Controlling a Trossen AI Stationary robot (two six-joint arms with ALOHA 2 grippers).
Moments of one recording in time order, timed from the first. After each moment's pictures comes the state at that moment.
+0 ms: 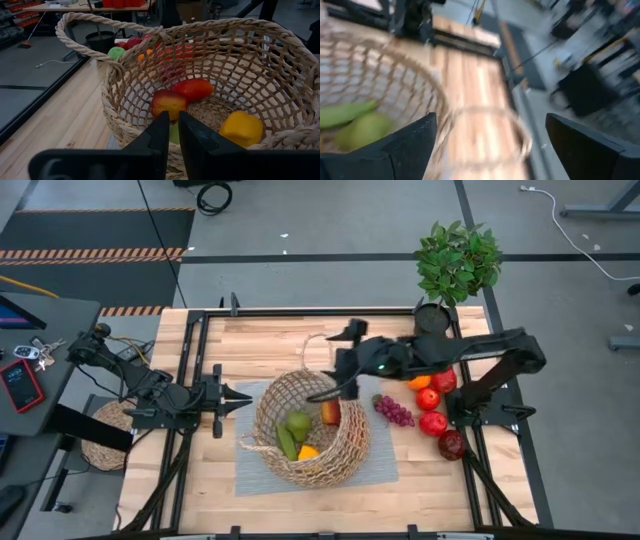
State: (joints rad) left arm -0.52 0.55 0.48 -0.24 -0.63 -0.17; right arm 0.11 1.51 1.57 -0.63 0.49 -0.22
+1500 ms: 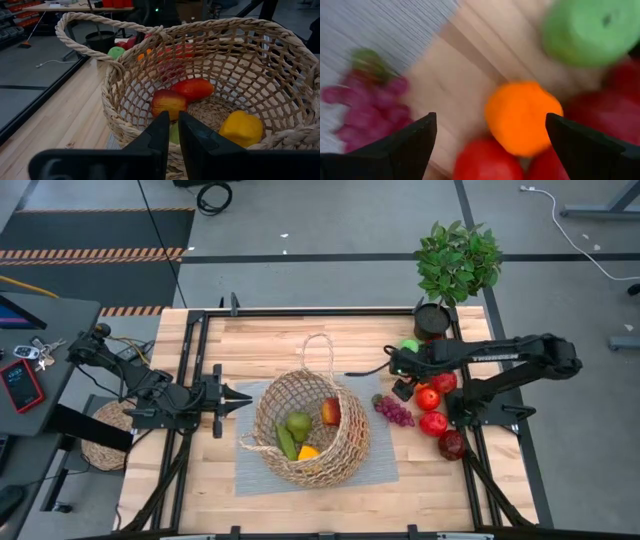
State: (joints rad) left arm -0.52 0.55 0.48 -0.24 -0.63 -0.17; right arm -0.18 1.21 0.82 -1.09 0.21 0.62
